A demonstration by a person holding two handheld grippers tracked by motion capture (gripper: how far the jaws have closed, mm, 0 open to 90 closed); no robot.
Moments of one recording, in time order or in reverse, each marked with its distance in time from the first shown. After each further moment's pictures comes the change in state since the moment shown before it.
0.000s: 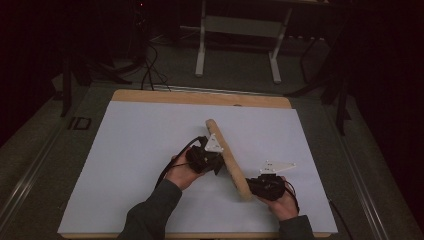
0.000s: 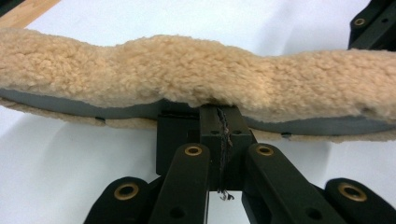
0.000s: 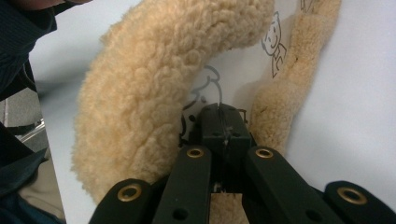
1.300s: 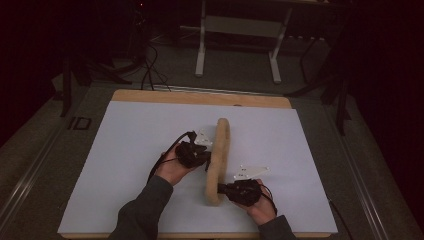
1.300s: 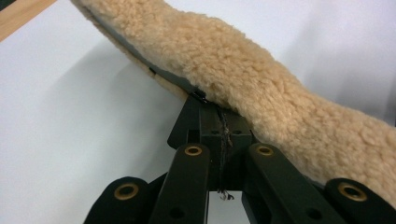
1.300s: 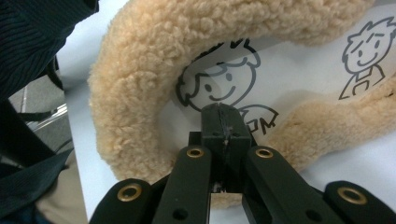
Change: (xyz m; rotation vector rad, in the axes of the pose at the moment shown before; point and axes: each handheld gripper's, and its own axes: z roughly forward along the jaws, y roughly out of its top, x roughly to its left) left arm 0.022 -0.013 -0.014 0.042 0.046 -0.042; right arm 0.044 0.013 0.048 0.015 0.065 -0.064
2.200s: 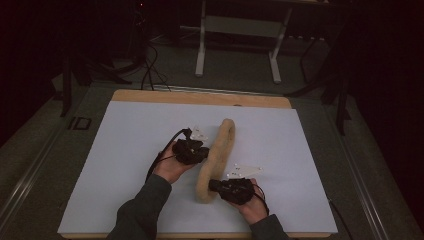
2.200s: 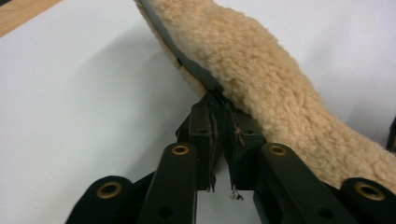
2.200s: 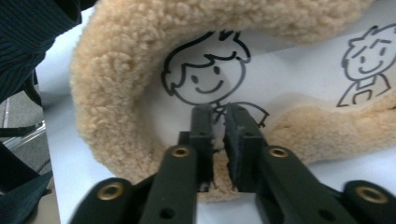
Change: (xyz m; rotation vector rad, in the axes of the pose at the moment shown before) left arm 0.011 -0.004 -0.002 -0.025 0.028 -0.099; right arm 0.003 0.003 0.017 -0.028 -0.047 0.021
